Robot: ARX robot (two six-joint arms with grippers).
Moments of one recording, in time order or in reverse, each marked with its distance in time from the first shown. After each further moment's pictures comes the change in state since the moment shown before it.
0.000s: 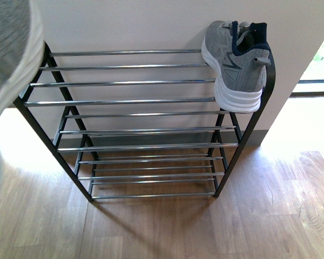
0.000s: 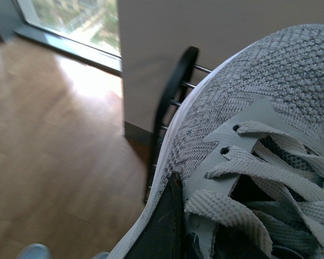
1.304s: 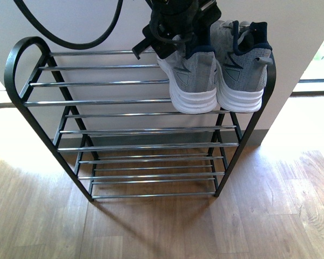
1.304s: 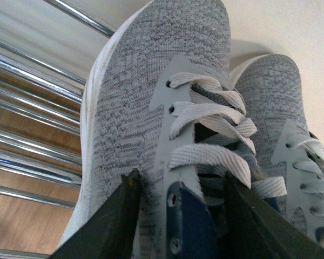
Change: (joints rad) left arm -0.008 1.293 1.351 -0.210 0.588 -0.346; right arm 0.000 0.000 0.000 0.000 0.000 0.000
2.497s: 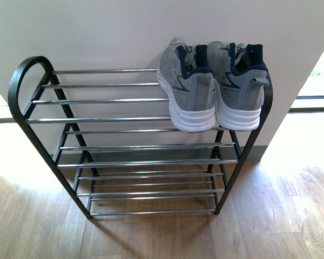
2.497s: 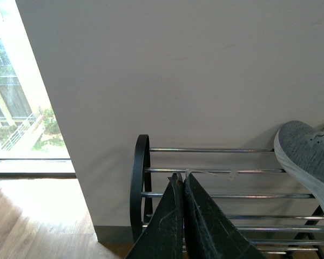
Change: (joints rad) left arm 0.378 -1.188 -1.609 1.117 -0.014 0.961; right arm 0.000 0.000 0.000 0.000 0.000 0.000
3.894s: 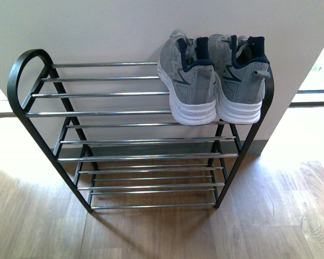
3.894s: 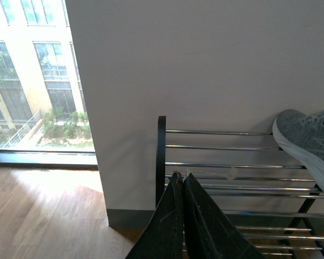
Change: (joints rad) left arm 0.162 -0.902 -0.209 -0.671 0.156 0.004; right arm 0.000 0.000 0.000 0.000 0.000 0.000
